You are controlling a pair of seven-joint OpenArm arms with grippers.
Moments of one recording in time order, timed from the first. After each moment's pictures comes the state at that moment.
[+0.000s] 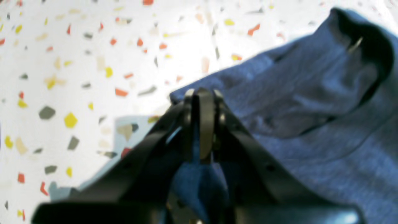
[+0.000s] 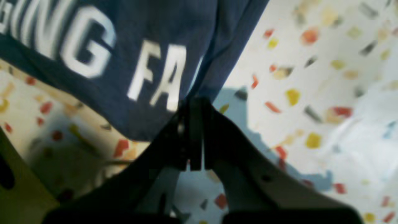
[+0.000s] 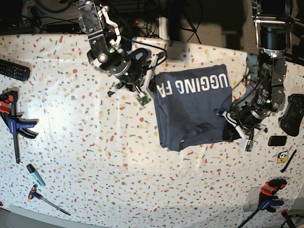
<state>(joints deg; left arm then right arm) -10.9 -13.8 -2.4 69.5 -14.5 -28.9 23.0 -9.4 4.0 -14.6 98.7 0.1 23.2 -37.3</state>
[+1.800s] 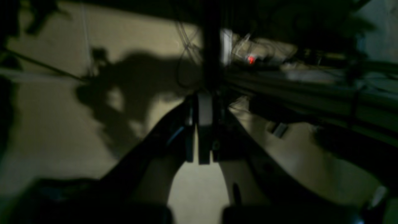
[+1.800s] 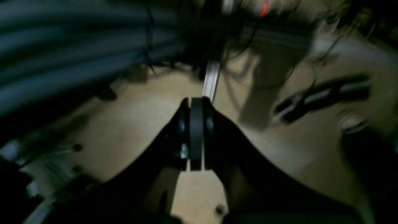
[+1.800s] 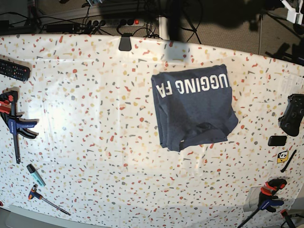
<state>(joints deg) 50.5 -16.4 -33.1 92.9 -39.5 -38.6 37.9 -58.7 3.8 10.1 113.6 16.8 25.1 -50.4</state>
